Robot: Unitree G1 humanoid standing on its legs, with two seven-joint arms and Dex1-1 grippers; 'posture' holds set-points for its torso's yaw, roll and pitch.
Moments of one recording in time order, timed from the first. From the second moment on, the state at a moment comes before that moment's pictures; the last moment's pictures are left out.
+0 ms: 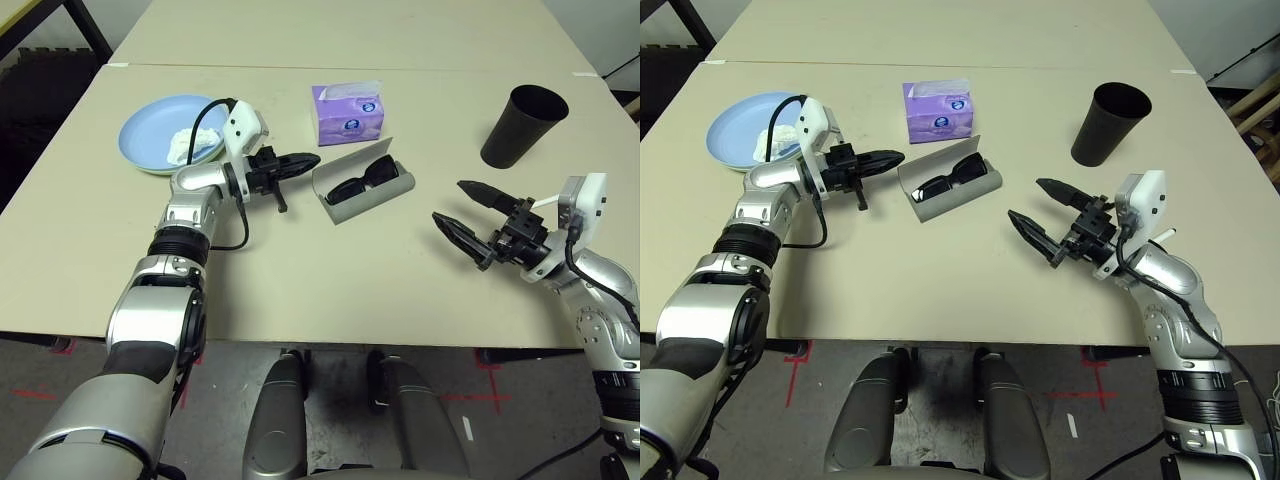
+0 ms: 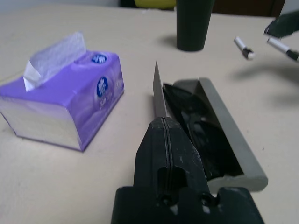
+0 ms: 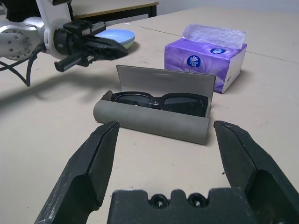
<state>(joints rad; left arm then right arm) -1.03 0.39 0.06 1.00 -0.18 -0.23 -1.21 -0.22 -0.50 -0.17 -0.07 0.49 0.11 0.88</state>
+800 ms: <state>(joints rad) -1.04 0.38 0.02 1.11 -0.10 -0.26 -1.11 -0.22 -0.50 -0.17 -0.09 0.49 0.14 0.88</state>
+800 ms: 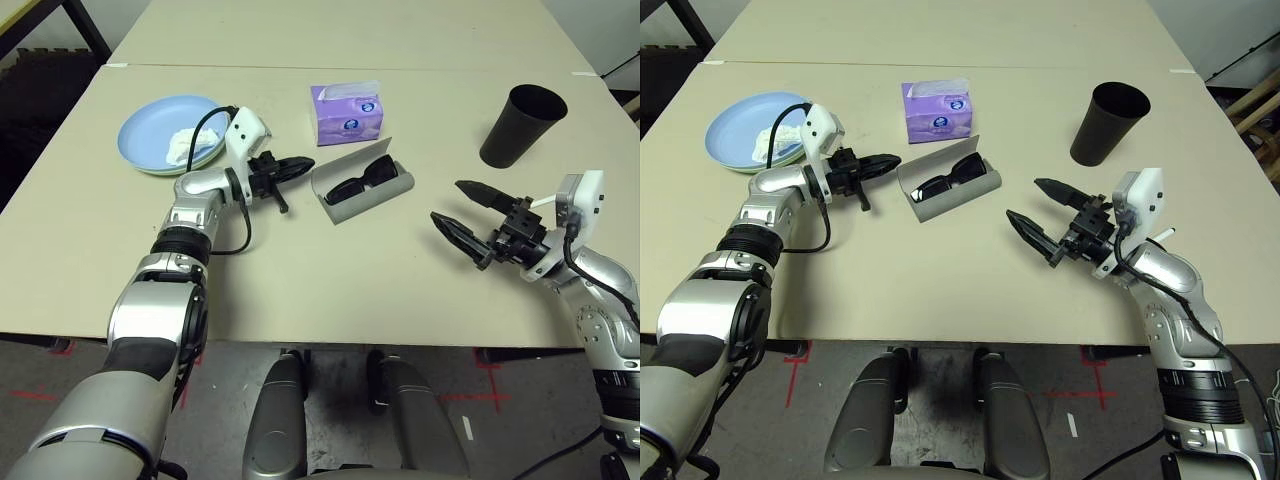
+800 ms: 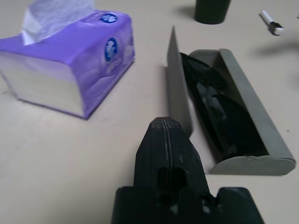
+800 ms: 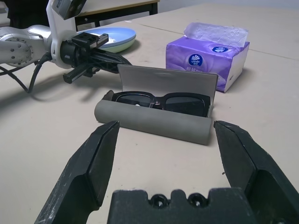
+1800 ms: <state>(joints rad) -0.86 0.35 -0.03 0.77 -0.13 -0.16 -1.26 -0.30 -0.51 -0.13 -0.12 0.49 0.16 0.86</state>
